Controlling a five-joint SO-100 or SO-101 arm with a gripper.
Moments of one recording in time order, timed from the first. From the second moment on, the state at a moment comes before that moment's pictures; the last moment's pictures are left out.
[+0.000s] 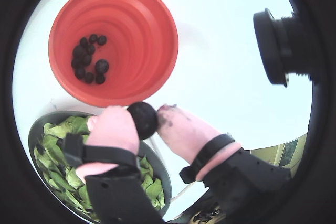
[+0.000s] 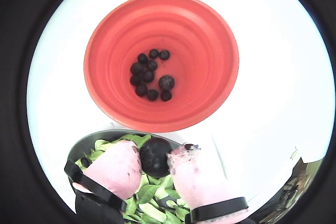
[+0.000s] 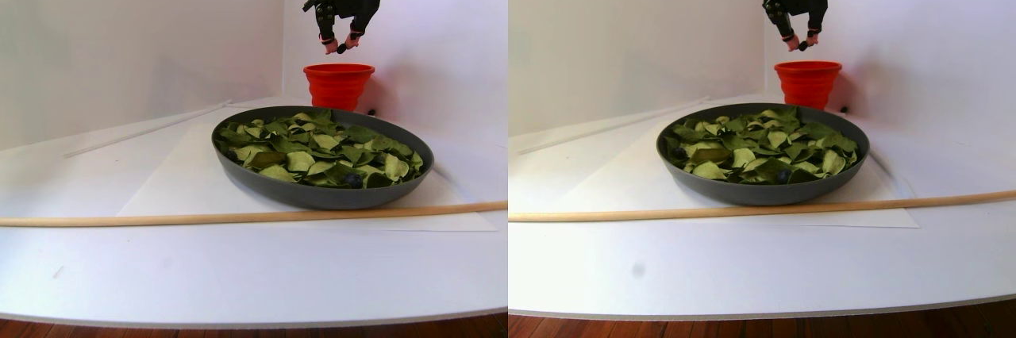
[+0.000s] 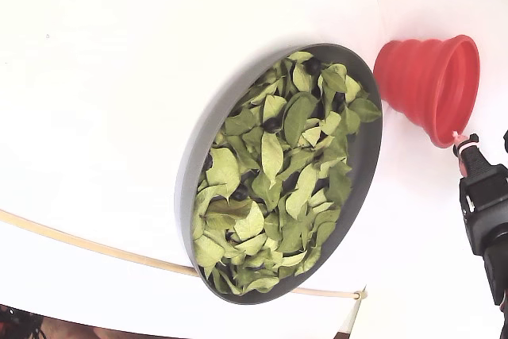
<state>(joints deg) 23.7 89.6 95.4 -3.6 -95.3</state>
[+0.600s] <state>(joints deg) 23.7 80.7 86.7 -6.9 -95.6</state>
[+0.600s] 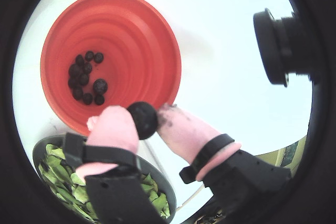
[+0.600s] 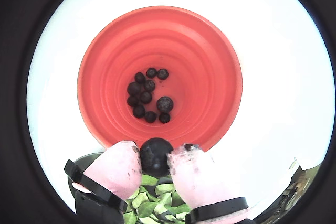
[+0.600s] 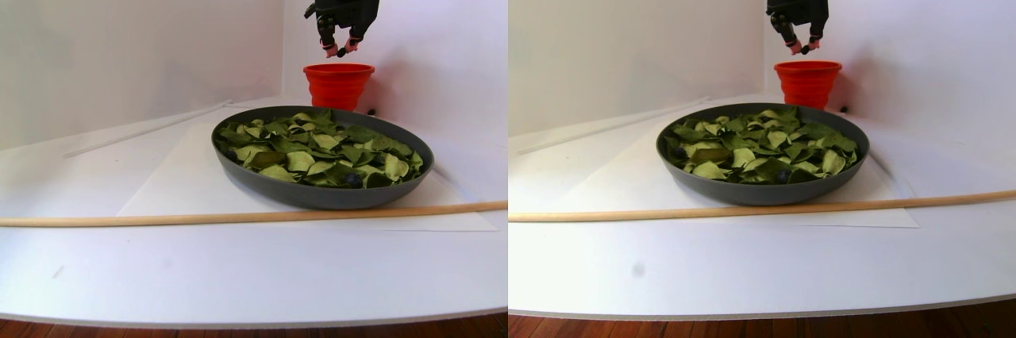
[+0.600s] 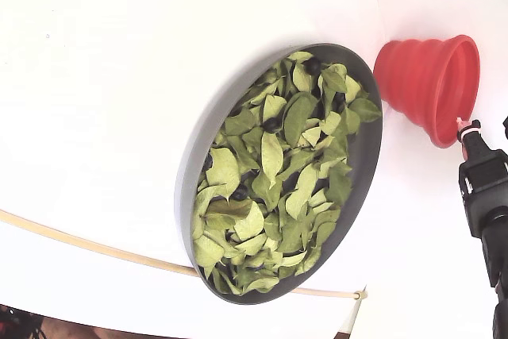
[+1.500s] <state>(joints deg) 23.6 73.5 78.8 -8.5 -95.2</state>
